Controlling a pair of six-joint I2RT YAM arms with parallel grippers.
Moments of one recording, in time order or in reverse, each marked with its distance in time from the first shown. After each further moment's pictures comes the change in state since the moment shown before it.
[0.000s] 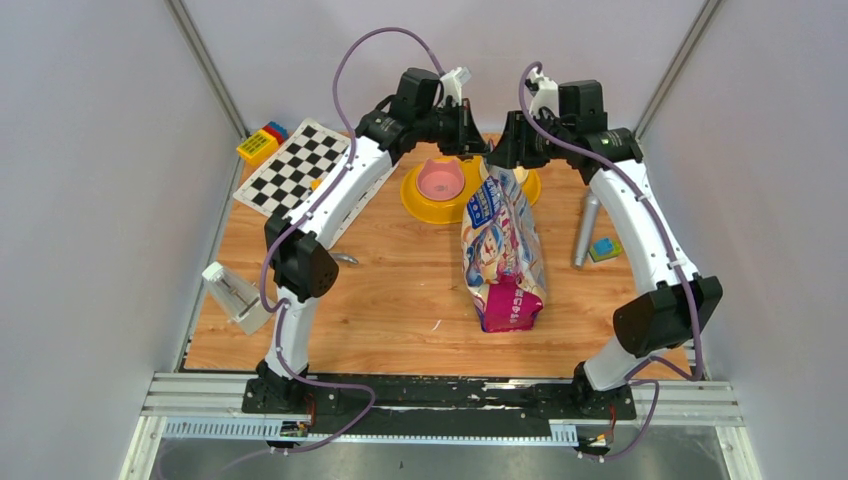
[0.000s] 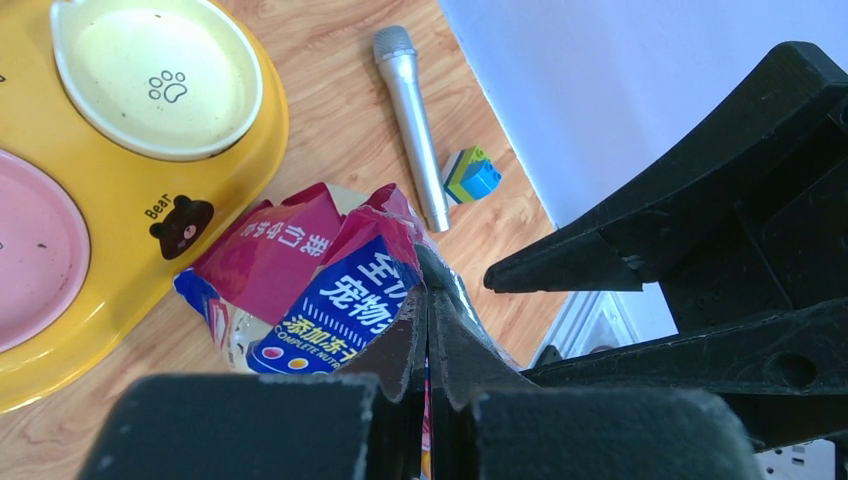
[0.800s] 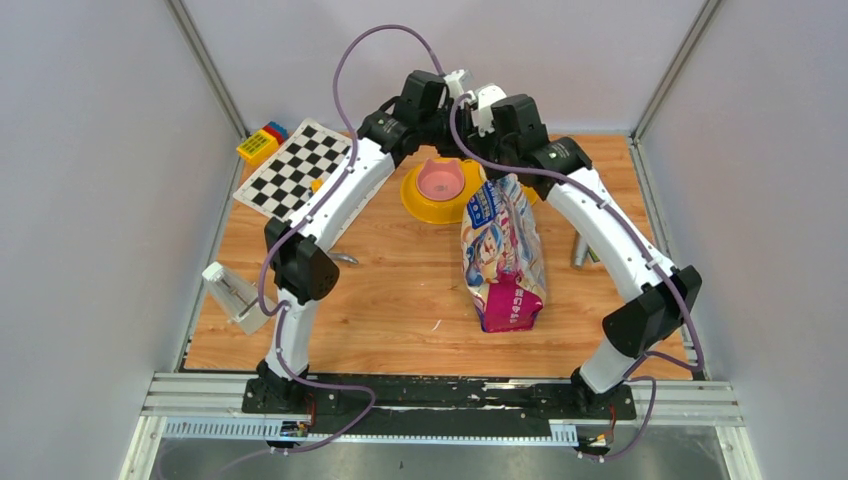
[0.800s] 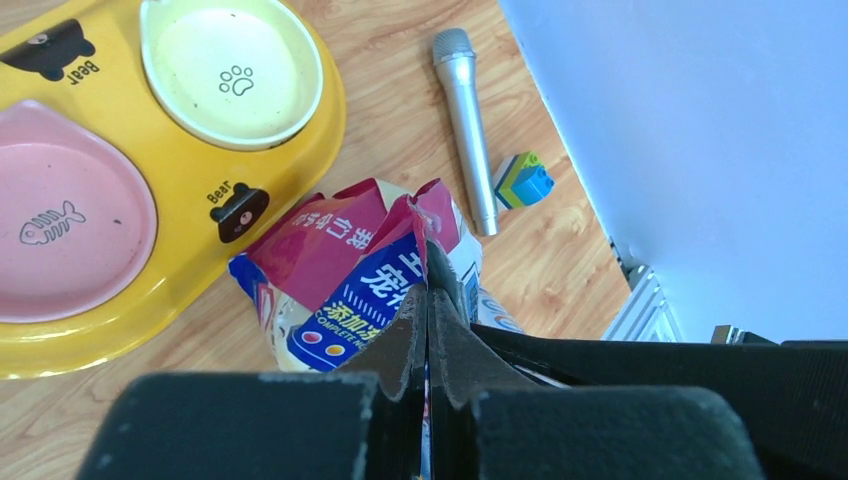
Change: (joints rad) left arm -0.025 -0.011 0.014 -0.069 -0.136 0.049; right arm 0.255 0.041 0.022 0.003 0.554 -0.234
